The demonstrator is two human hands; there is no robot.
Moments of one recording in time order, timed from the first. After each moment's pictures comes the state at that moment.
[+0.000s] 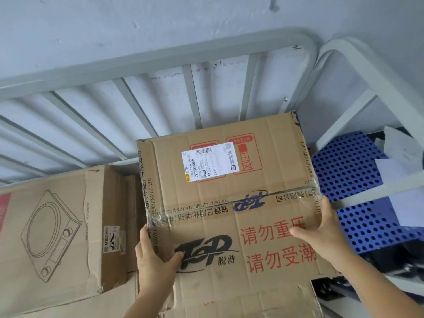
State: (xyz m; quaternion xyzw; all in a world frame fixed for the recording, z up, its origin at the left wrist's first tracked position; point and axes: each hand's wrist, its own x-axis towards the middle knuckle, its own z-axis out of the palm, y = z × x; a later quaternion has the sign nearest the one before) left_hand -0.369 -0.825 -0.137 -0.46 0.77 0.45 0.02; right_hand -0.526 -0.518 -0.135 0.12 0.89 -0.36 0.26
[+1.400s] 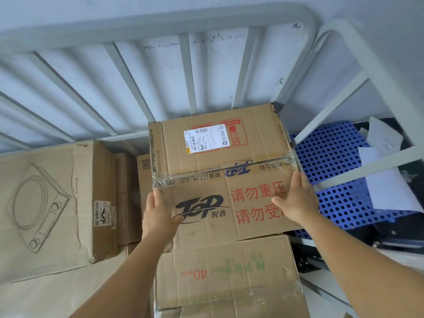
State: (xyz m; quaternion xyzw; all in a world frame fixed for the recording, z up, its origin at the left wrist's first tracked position) left_hand -0.407 -0.831 -0.158 -0.38 0.86 0.30 0.17; right_hand -0.548 -0.538 -0.157 0.04 0.96 -0.09 0.26
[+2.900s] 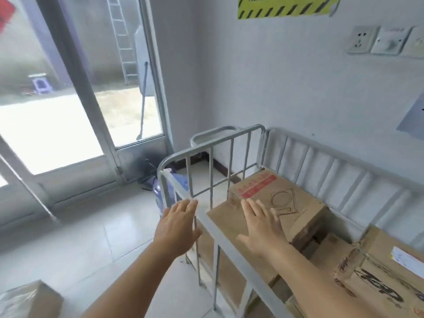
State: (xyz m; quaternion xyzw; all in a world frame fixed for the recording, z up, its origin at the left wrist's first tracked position) left_hand 0.211 -0.778 0.198 -0.58 0.81 0.06 -0.08; right_hand 0.001 -0.752 0.184 -0.70 0.70 -0.03 0.11
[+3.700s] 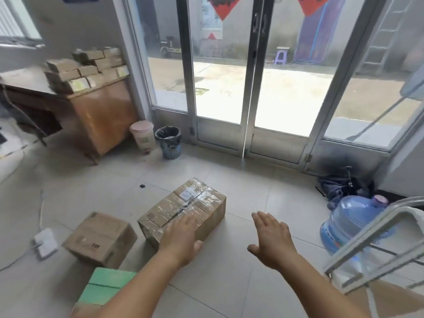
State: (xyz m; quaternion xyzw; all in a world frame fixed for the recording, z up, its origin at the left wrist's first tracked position) left_hand 0.591 -0.547 0.126 -0.91 0.38 0.13 -0.05; right_hand 0.442 -0.727 0.128 -0.94 0.30 0.12 0.11
